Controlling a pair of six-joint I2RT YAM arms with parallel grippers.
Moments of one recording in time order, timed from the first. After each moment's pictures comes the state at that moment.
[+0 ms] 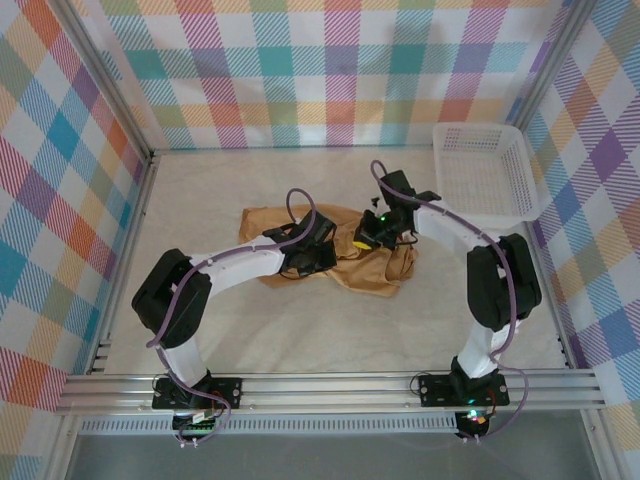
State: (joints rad) left arm -0.75 1.75 1.17 -0.43 0.01 -0.90; right arm 0.44 1.77 1.28 -0.64 -0.50 0.75
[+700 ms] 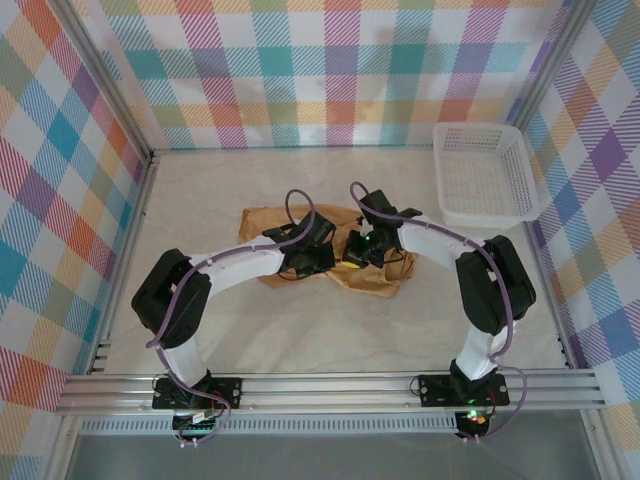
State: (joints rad) left arm -0.75 1.75 1.17 -0.47 0.01 -0.90; right arm 0.55 1.77 1.17 -0.57 -0.42 0.78
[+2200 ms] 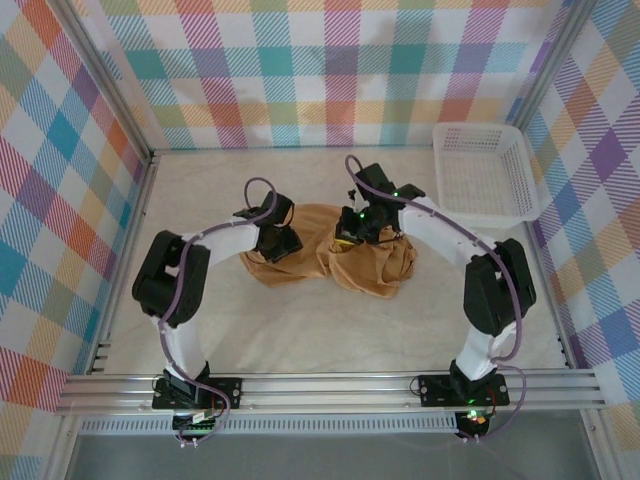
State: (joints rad) left arm -0.42 1.89 1.18 -0.47 0.10 -0.85; right arm 0.56 1.74 1.46 -0.79 -0.38 0.67
